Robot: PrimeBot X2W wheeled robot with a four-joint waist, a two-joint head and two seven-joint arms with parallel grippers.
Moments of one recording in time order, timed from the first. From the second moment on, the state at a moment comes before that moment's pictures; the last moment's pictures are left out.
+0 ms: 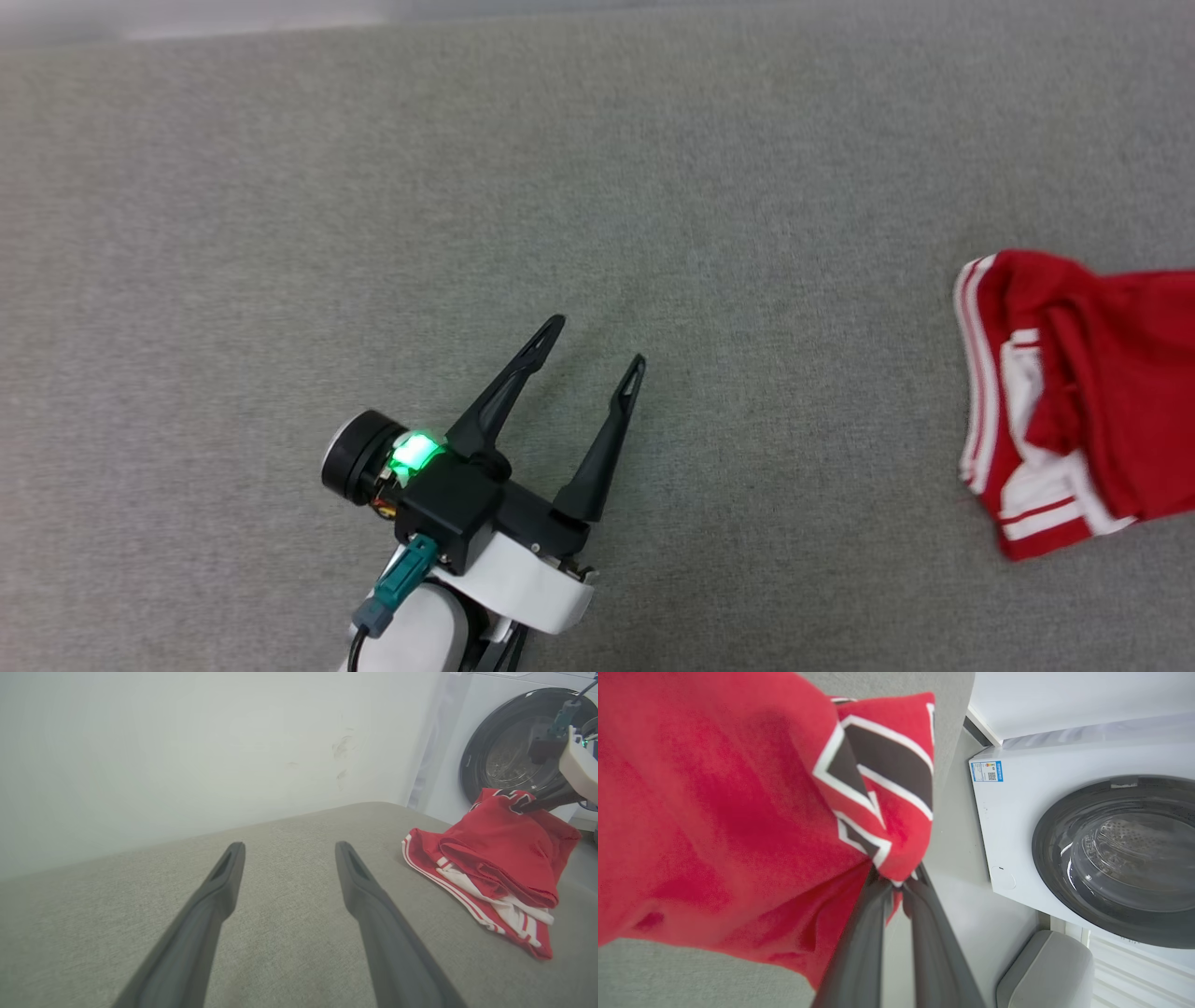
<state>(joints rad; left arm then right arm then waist) -0.20 0.10 -0.38 -0.04 -0.11 -0.13 -0.26 -0.43 -0.96 0.30 0.18 0.28 0.13 0.67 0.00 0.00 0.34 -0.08</state>
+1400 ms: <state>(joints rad) -0.25 0.11 -0.35 -0.06 -0.13 -0.13 -0.26 -0.80 -0.83 0.24 0.83 0.10 0.13 0.15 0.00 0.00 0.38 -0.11</state>
